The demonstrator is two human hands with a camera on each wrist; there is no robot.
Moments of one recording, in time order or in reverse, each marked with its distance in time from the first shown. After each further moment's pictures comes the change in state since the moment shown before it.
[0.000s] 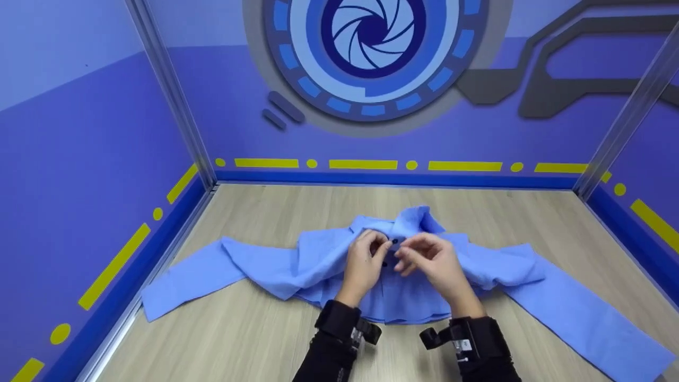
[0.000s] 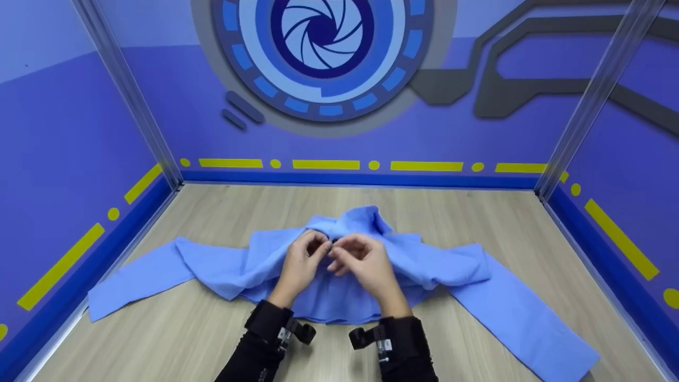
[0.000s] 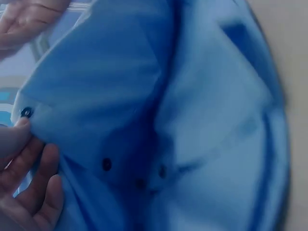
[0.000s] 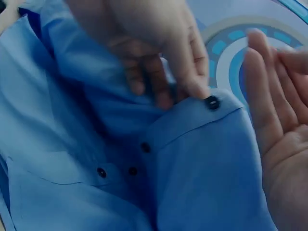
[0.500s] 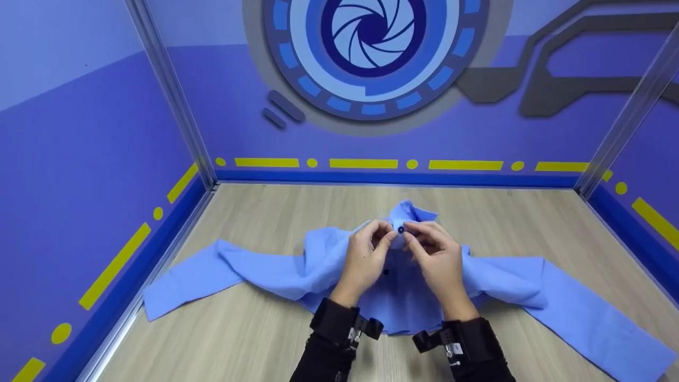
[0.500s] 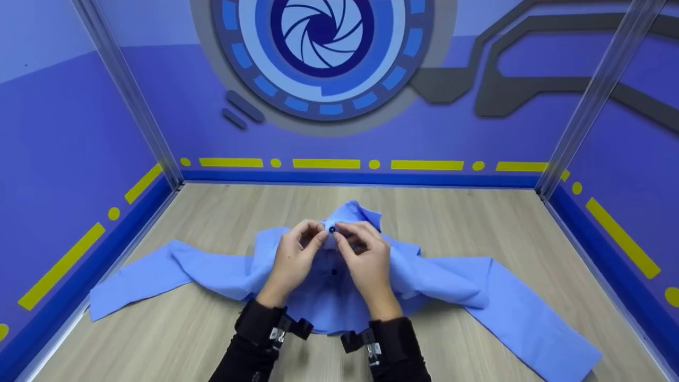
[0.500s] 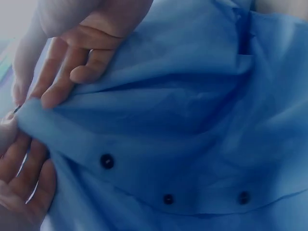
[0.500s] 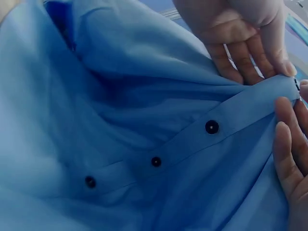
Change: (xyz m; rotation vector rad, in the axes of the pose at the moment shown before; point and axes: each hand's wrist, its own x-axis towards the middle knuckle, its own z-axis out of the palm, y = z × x) left_hand 0.012 0.044 -0.022 -0.208 -0.038 -0.015; right_hand 0.000 -0.022 0.025 -0.215 0.222 -0.267
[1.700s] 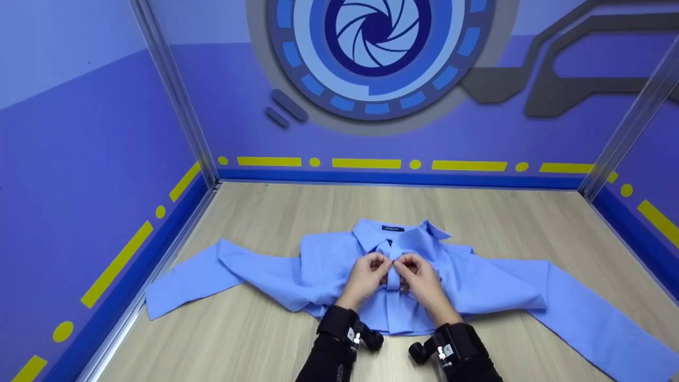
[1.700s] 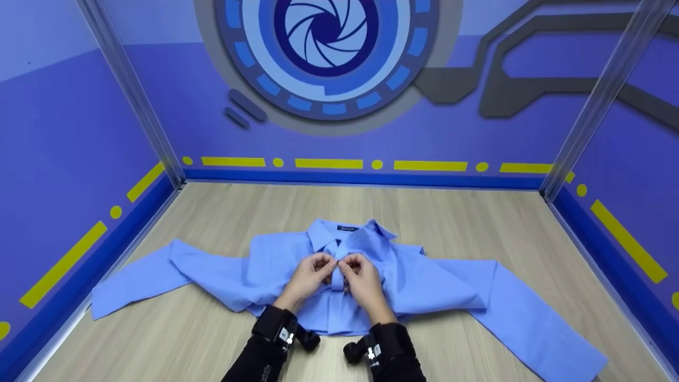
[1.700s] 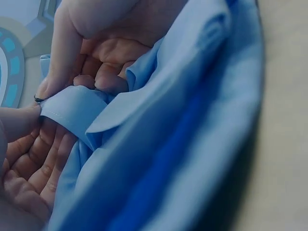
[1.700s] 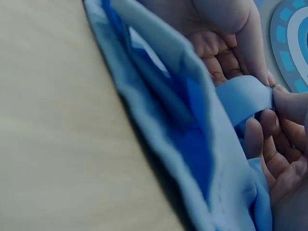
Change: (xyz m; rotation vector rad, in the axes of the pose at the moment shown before) left_hand -0.038 -0.103 0.022 -0.244 -0.124 -0.480; right_hand -0.040 0.096 0.005 -0.045 -0.148 0.645
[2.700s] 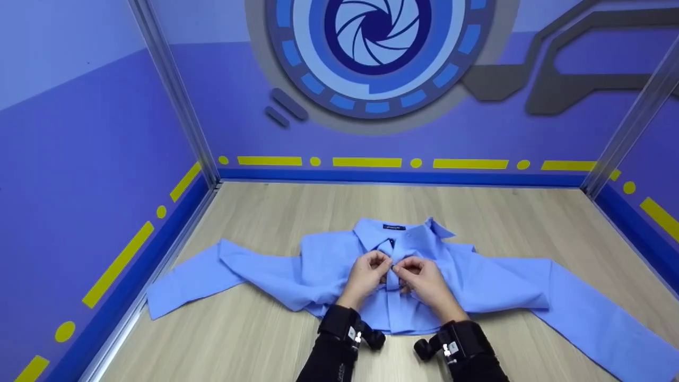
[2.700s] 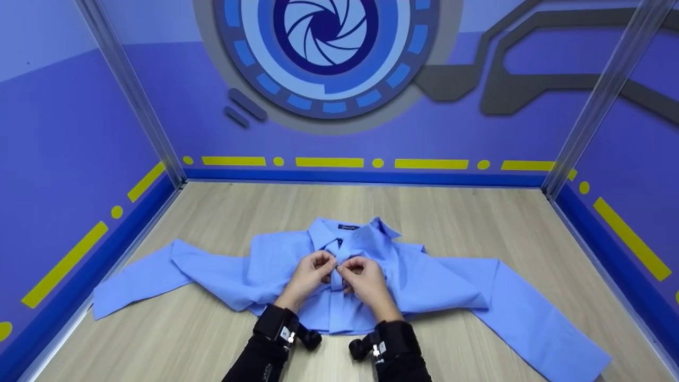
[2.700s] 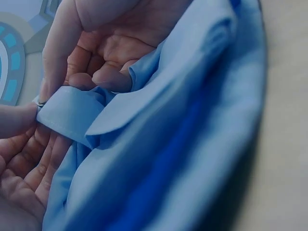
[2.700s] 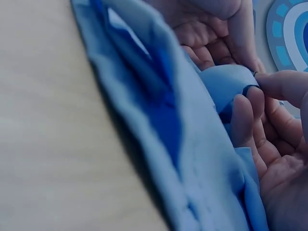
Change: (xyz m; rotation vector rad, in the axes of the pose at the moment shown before) left_hand 0.000 0.004 0.002 0.020 0.056 -0.032; right_hand 0.002 0.004 -0.009 0.012 -0.142 0.012
